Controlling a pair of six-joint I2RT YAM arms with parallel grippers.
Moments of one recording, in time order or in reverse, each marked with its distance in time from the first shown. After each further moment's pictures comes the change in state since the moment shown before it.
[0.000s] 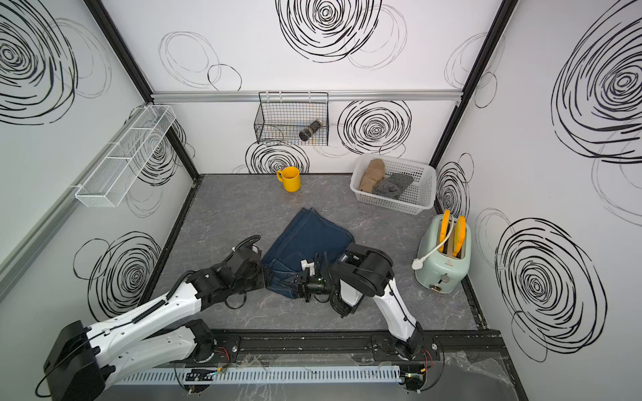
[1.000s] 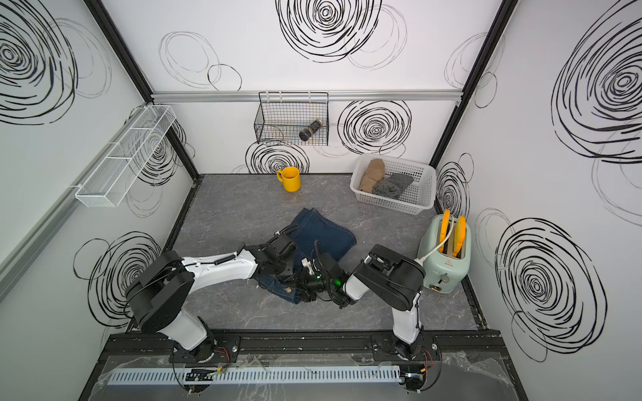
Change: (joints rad) left arm -0.026 0.633 0.272 0.148 -0.050 0.106; right arm -0.029 -0.308 0.061 -0.719 -0.061 -0.385
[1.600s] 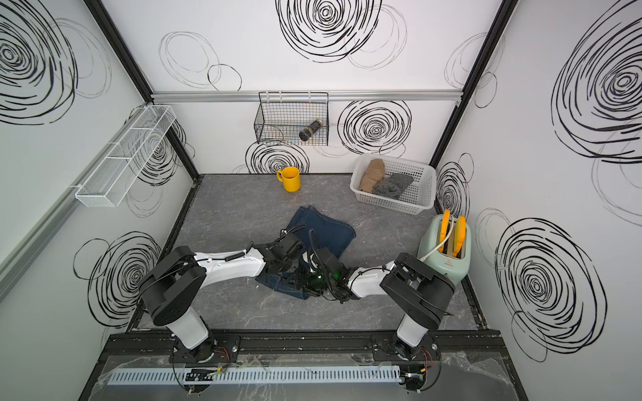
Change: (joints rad) left arm -0.026 0.072 0.051 0.049 -0.045 0.000; right arm -0.010 -0.214 0.046 -0.437 0.116 -0.413
